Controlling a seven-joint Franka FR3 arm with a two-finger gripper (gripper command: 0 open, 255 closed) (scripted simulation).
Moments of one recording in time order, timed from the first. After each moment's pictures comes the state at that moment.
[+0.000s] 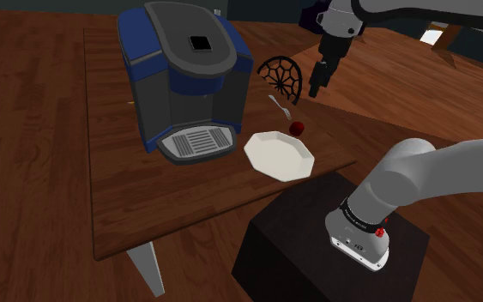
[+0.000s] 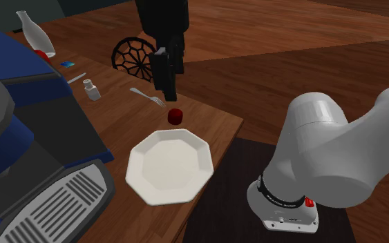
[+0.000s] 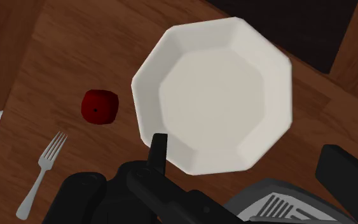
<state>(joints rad) -0.02 -0.76 0.03 -2.40 -0.04 1.60 -0.16</state>
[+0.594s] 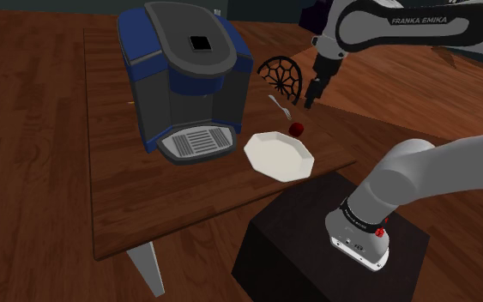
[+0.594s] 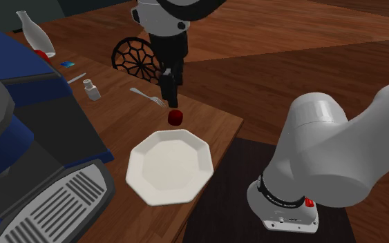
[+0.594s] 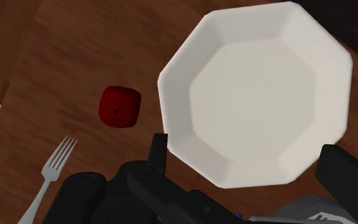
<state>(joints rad) -0.06 -0.70 -0.08 -2.54 -0.10 1.83 -0.27</state>
